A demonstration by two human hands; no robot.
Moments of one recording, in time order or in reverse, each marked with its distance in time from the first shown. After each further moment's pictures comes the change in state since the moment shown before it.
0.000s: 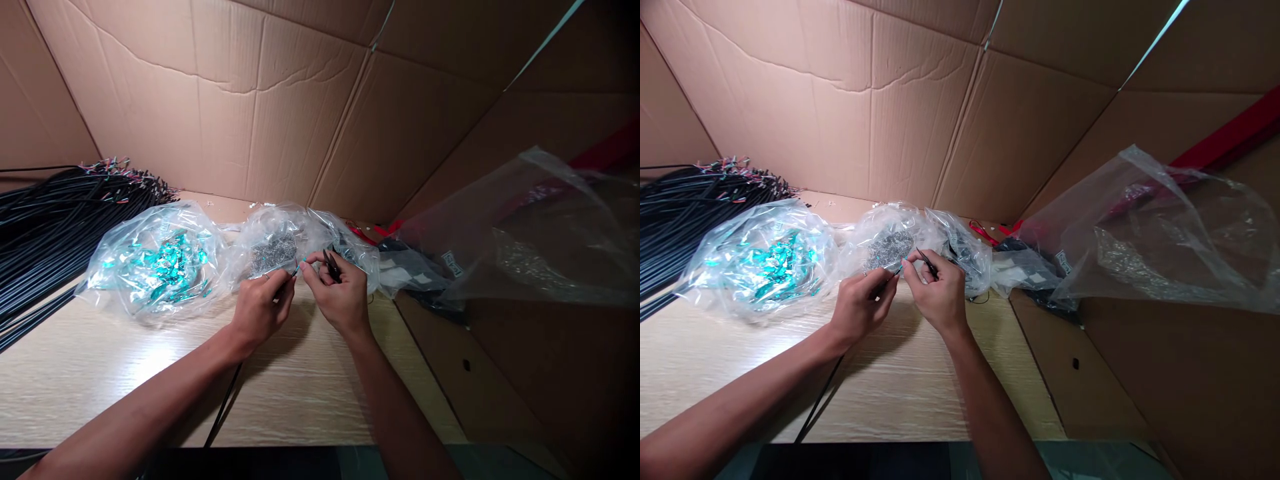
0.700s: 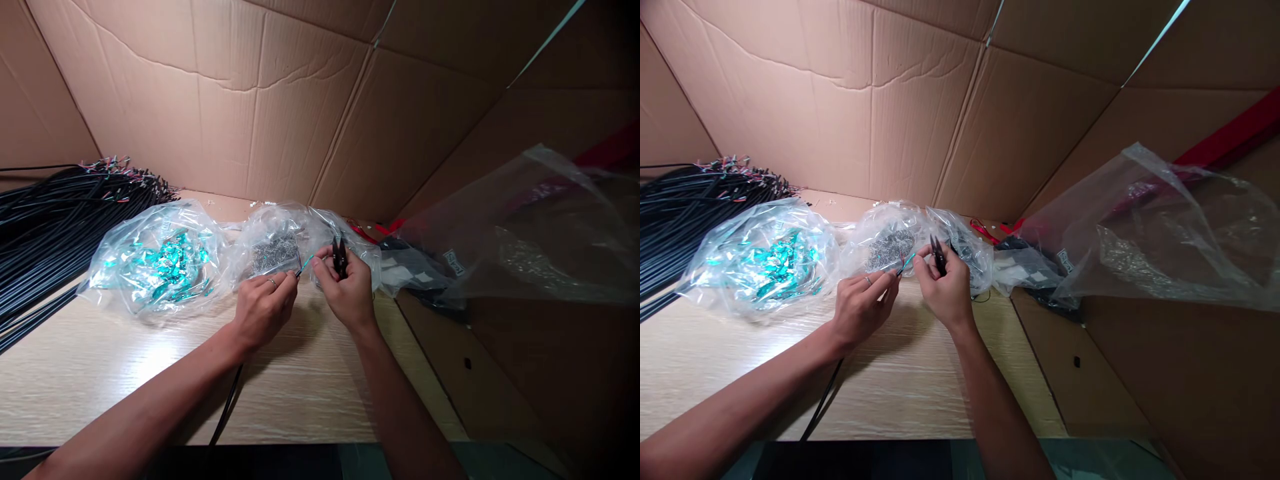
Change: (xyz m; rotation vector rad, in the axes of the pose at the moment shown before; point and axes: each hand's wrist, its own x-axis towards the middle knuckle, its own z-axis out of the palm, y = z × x) left_hand 0.004 0.001 0.001 0.322 0.078 0.231; right_hand 0.007 0.000 -0.008 0.090 -0.027 0.026
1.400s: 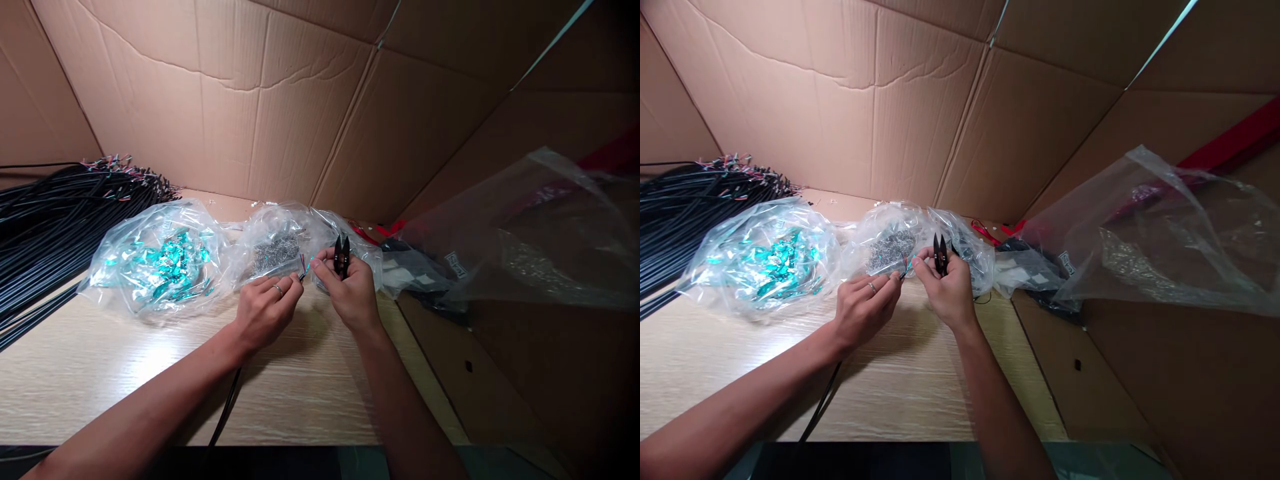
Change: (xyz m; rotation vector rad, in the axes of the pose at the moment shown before) left_hand -0.002 0.000 0.000 0.007 0.005 0.092; right_hand 0.003 -0.003 0.000 0.171 -0.086 0.149
